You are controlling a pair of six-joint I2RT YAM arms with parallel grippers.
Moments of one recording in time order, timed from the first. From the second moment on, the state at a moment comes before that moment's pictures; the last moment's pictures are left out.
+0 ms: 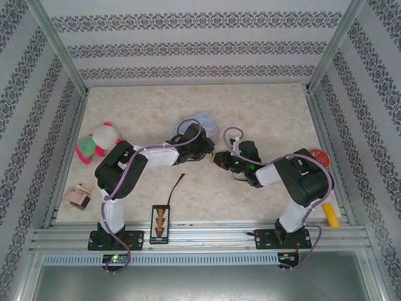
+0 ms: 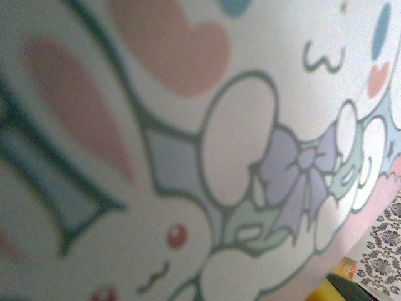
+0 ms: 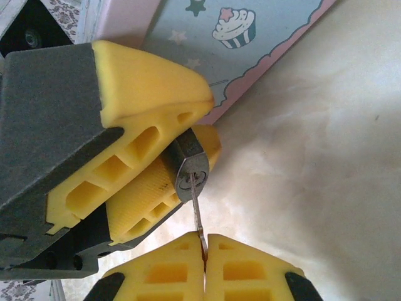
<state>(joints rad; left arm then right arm) -0.67 1.97 1.17 0.05 0.11 -1.38 0.42 1.74 0.50 0.73 -0.50 0.89</state>
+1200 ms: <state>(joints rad) -0.67 1.98 1.24 -0.07 0.15 -1.39 0.40 1.64 0.64 0.26 -0.51 0.71</state>
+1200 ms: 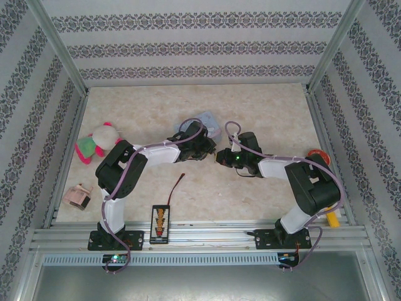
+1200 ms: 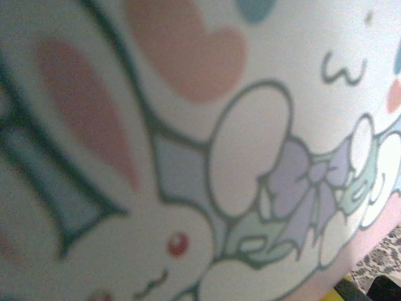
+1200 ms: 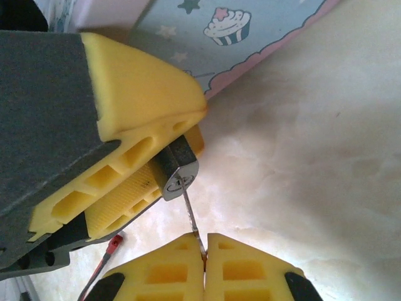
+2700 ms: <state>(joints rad) -0.67 2.03 1.38 -0.32 0.11 -1.32 0.28 1.92 0.59 0.76 -0.90 1.04</state>
